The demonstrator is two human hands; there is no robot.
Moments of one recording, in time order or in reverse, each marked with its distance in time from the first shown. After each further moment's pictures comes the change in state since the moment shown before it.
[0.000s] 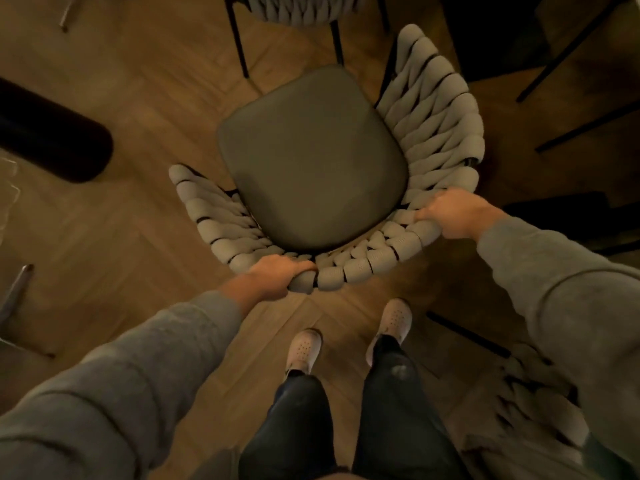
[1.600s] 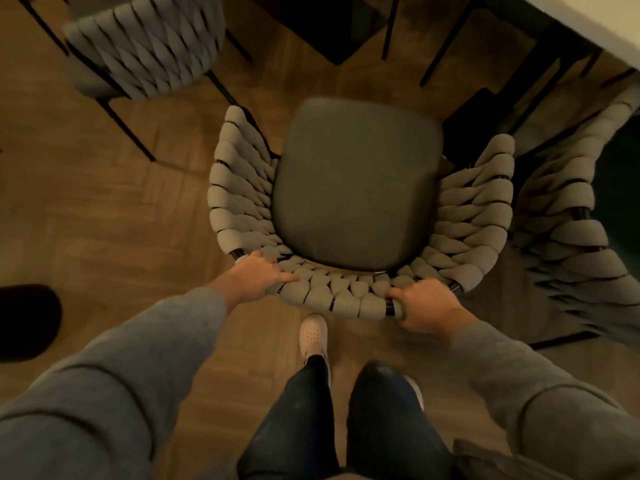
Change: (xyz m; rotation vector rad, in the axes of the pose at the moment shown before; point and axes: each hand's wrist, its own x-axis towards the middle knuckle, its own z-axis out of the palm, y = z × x) left_hand 0.000 -0.104 -0.014 0.874 -0.076 0.489; right_hand -0.054 -0.298 0.070 0.710 0.152 0.455
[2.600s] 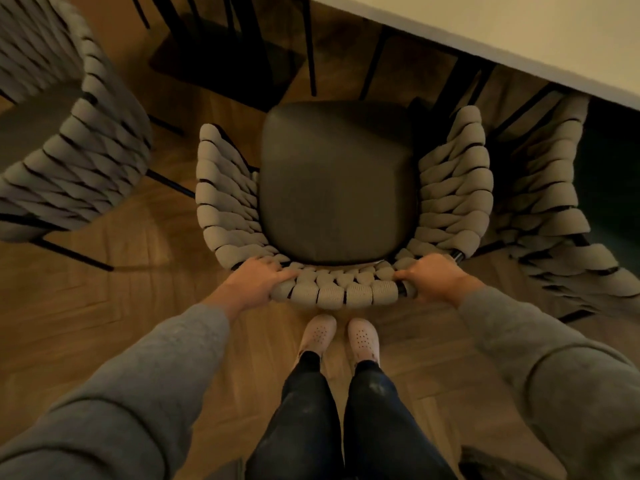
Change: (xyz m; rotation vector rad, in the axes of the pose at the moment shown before) left_hand 0.117 -0.189 -0.100 0.027 0.185 0.174; right_hand 0.110 0.073 -0.128 0.064 -0.039 0.234
